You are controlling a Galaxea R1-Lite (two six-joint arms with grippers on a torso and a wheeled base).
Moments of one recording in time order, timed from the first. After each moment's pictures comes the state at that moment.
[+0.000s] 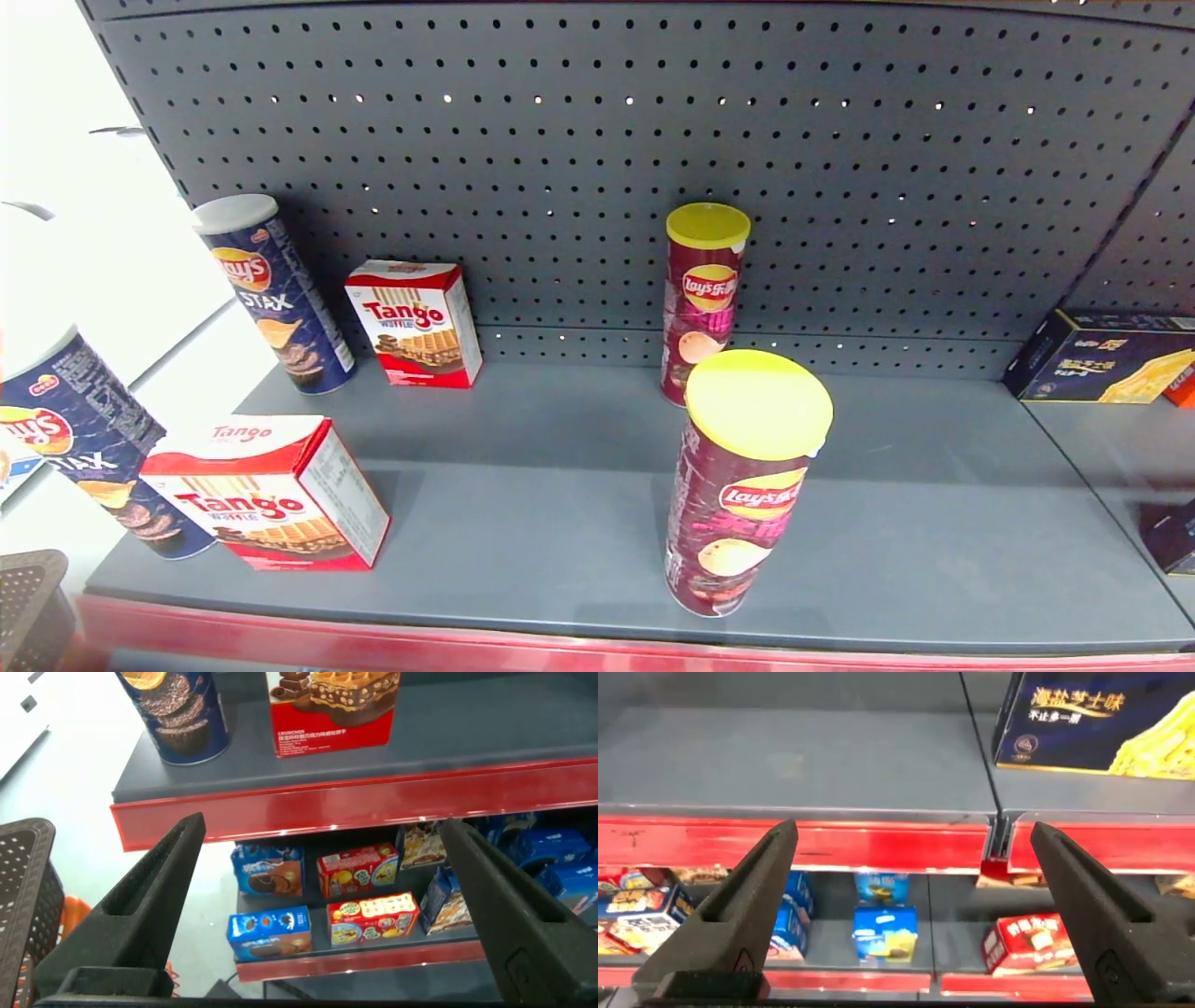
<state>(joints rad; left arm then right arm) 0.00 0.00 0.00 0.01 -0.12 0.07 0.00 0.01 0.00 0.00 -0.04 0.00</state>
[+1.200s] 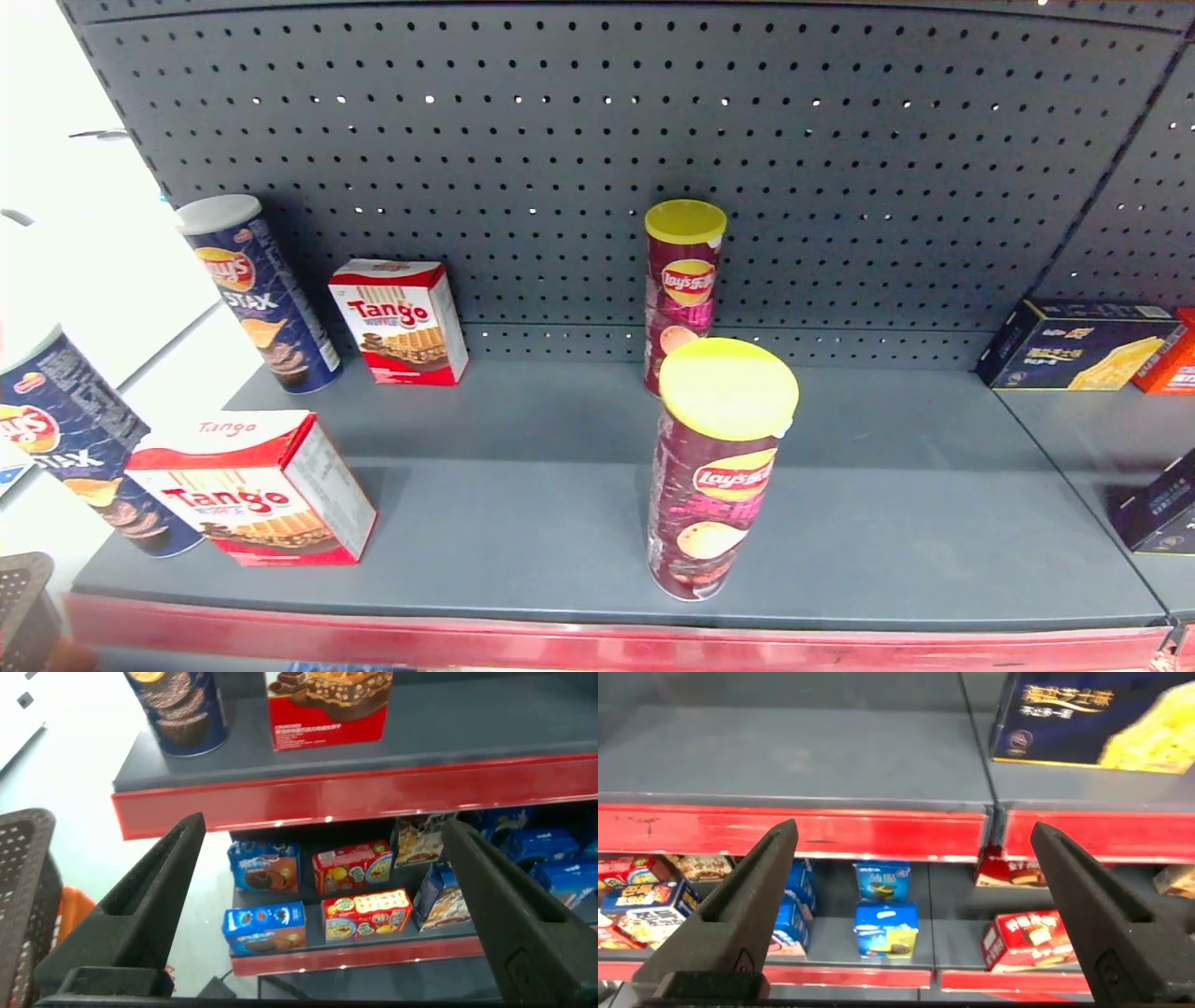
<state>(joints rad) 0.00 0.00 0.00 0.01 -0.12 0.05 0.00 0.00 0.00 0.00 -0.03 0.00</state>
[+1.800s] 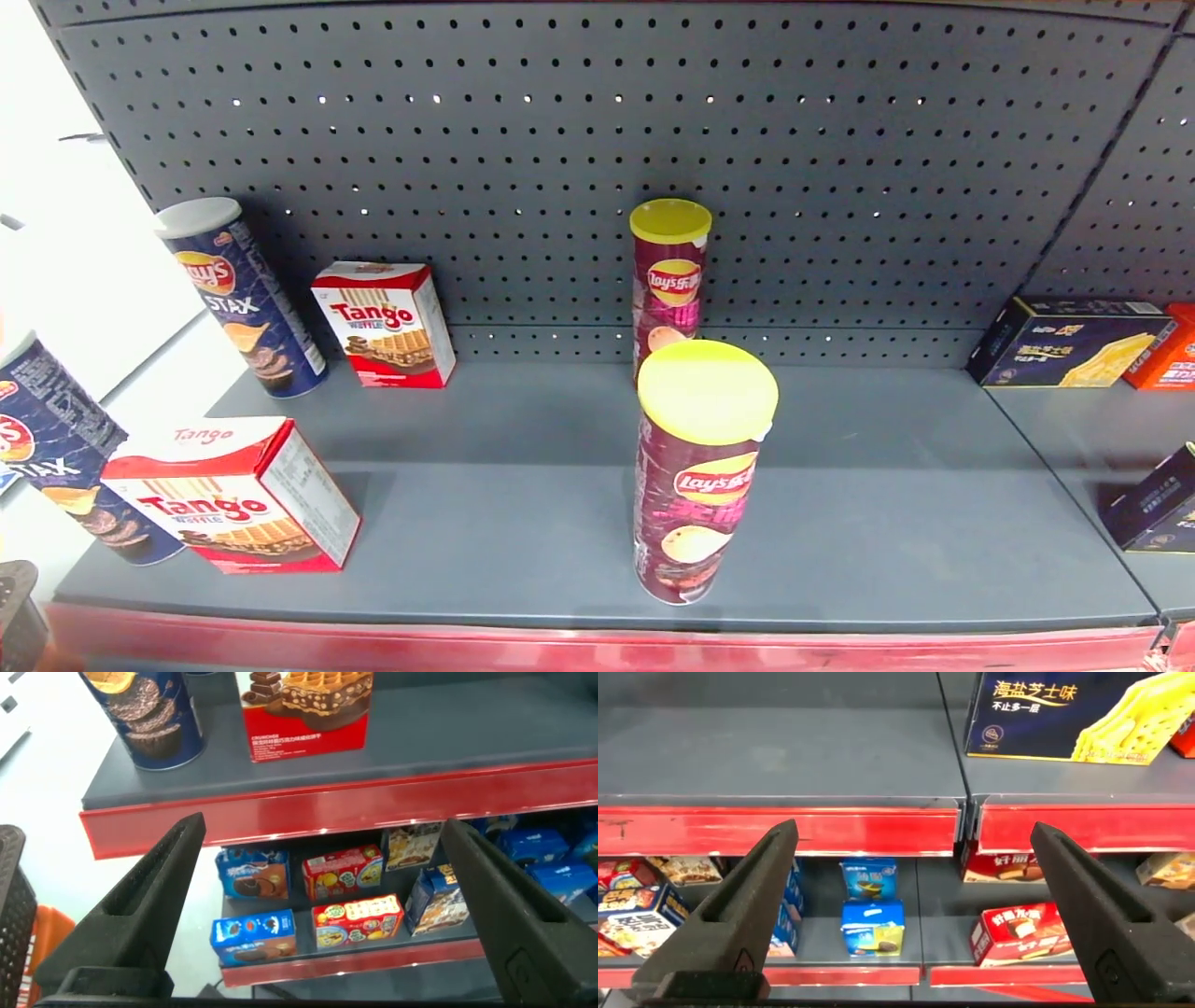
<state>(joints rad) 0.00 0.00 0.00 0.01 -0.11 0.05 0.00 0.00 0.00 0.00 -0.03 0.00</state>
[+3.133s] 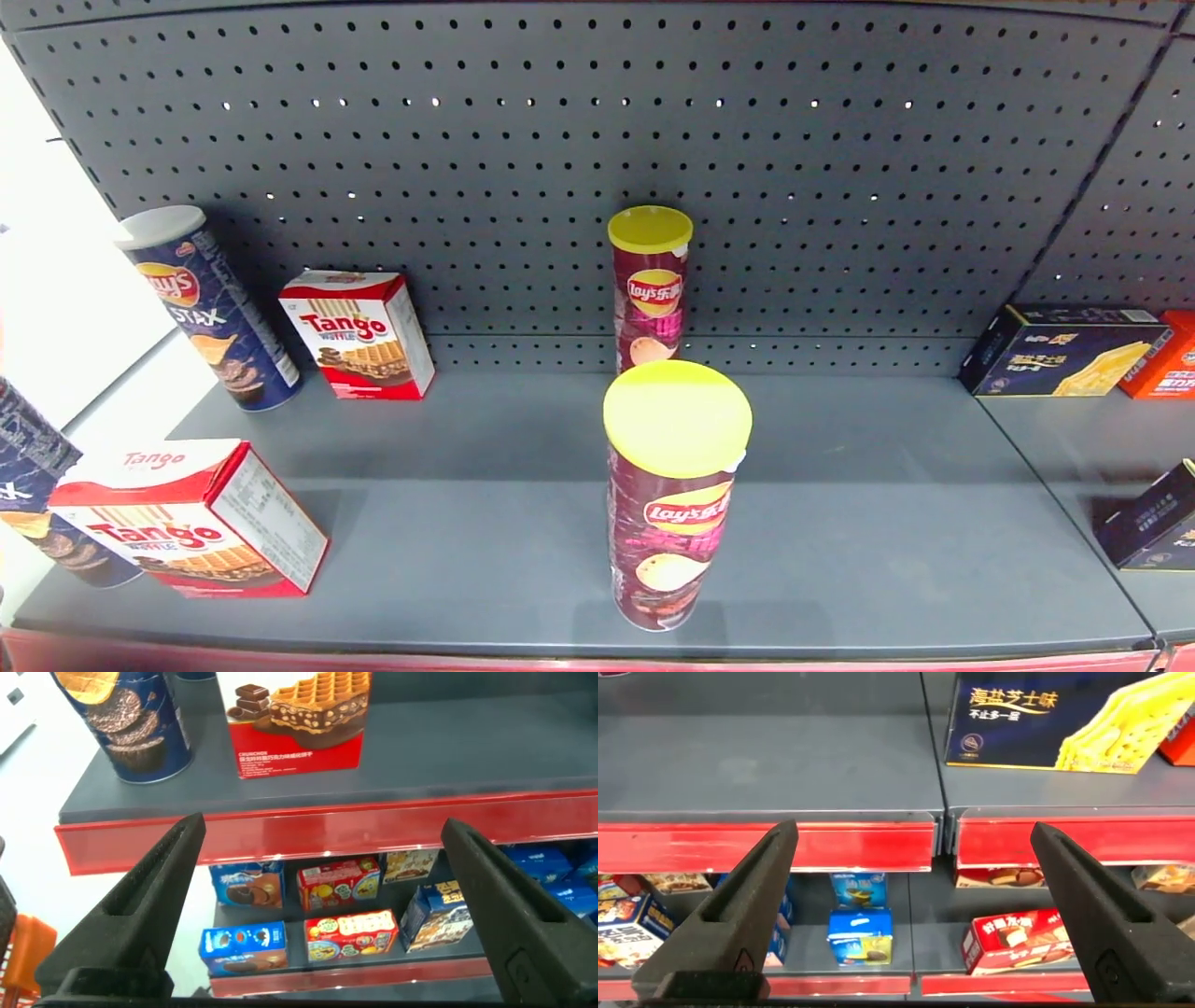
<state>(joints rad) 0.00 0.00 0.00 0.00 -0.08 0.02 0.00 0.00 0.00 0.00 -0.03 0.00</state>
